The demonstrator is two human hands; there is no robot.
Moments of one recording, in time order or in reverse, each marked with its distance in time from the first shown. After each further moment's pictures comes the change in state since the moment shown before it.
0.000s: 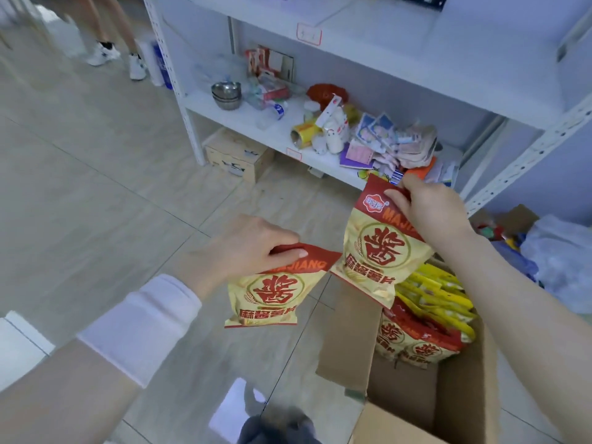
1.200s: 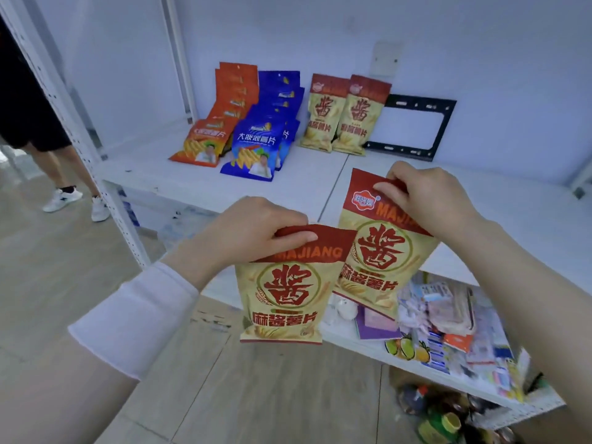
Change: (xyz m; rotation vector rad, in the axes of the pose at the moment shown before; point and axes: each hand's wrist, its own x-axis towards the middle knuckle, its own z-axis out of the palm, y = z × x) left_hand 0.376 -0.369 -0.228 0.092 0.378 0.395; right_hand 0.519 0.055 0.039 -0.044 0.231 -0.059
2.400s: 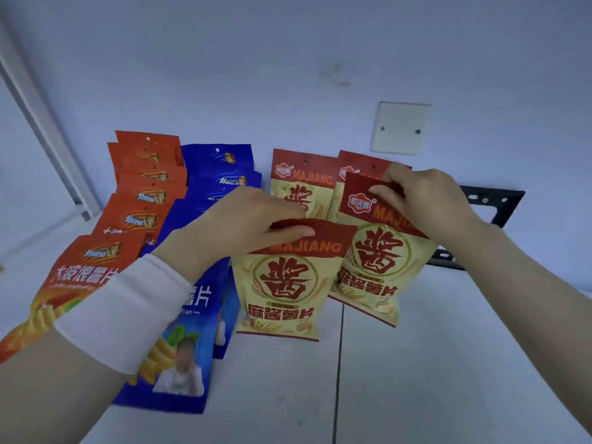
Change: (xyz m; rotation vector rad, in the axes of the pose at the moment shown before) left_hand 0.325 -0.385 0.098 0.022 0.029 0.153; right_hand 0.347 0.264 0.215 -0.061 0.243 -0.075
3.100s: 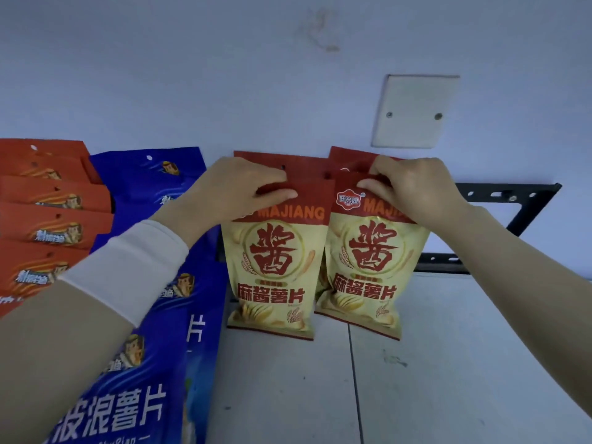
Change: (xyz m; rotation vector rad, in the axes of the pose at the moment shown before) left_hand 0.078 -0.150 0.084 -0.013 -0.093 -0.025; right_hand 0.030 0.075 0.103 -0.200 -0.012 0.012
